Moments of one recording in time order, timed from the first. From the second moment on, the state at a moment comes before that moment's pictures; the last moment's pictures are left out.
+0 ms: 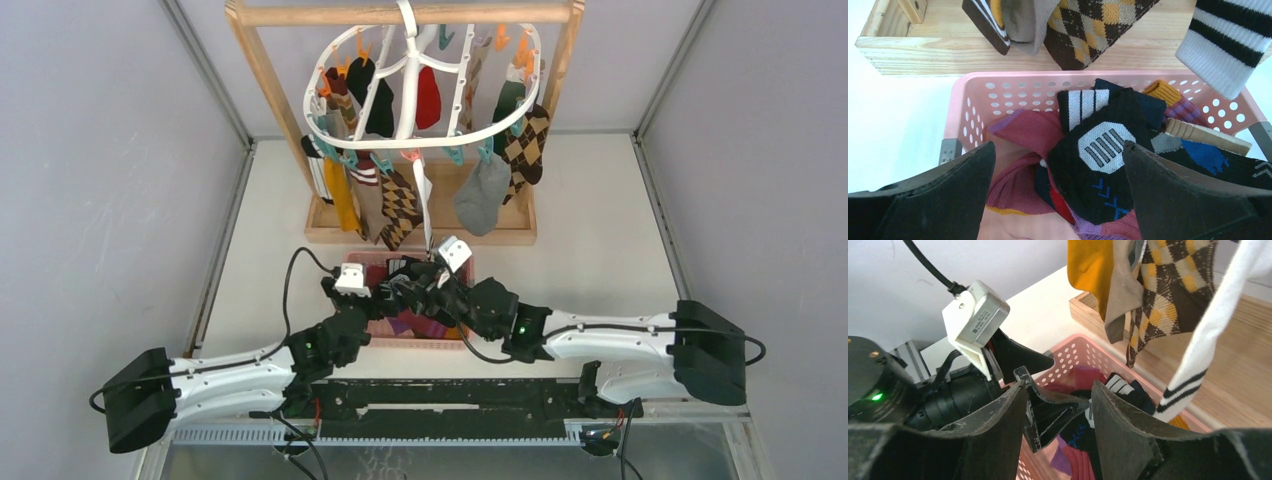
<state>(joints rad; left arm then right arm) -1.08 0.84 0.19 0.36 -0.88 -0.38 1.24 1.22 0.64 0.55 0.38 0.18</state>
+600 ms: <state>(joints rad) -1.08 0.88 0.19 0.38 -0.88 -0.38 0.96 1.47 0.69 0.64 0.18 0.25</state>
